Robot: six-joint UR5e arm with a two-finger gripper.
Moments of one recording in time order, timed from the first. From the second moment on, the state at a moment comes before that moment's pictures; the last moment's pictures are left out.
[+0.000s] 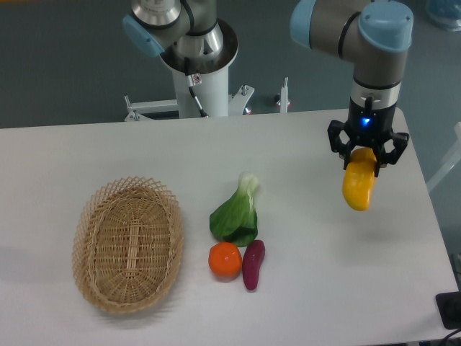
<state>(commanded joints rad) 2.81 -1.78 -1.70 -0.96 1.43 1.23</state>
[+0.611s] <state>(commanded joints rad) 2.72 -2.01 -1.68 -0.75 1.44 1.06</state>
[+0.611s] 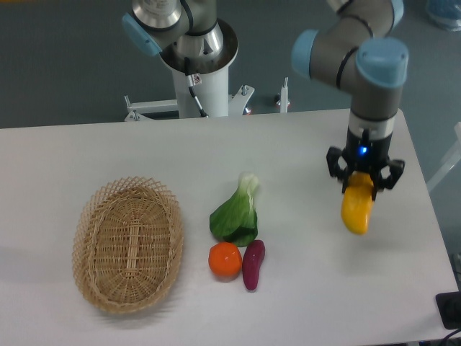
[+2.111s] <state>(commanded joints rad) 2.67 -2.10 -1.62 -0.75 1.45 0.97</state>
